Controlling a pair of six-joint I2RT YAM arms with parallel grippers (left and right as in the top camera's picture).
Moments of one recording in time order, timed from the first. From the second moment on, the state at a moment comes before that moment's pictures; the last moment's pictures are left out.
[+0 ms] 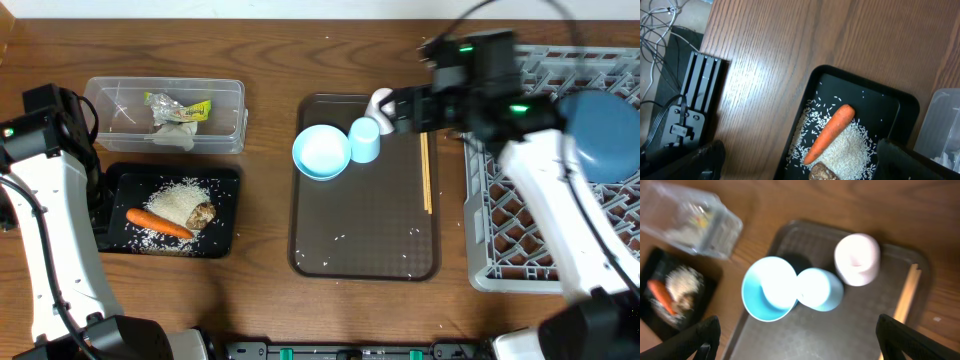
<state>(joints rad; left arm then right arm) 0.39 1.51 1.52 -1.55 -0.41 -1.46 0.30 1.65 1.48 -0.71 -0.33 0.15</state>
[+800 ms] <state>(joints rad) 0.39 1.51 1.52 -1.55 -0.41 -1.46 0.51 1.87 1.48 -0.65 0.06 0.34</state>
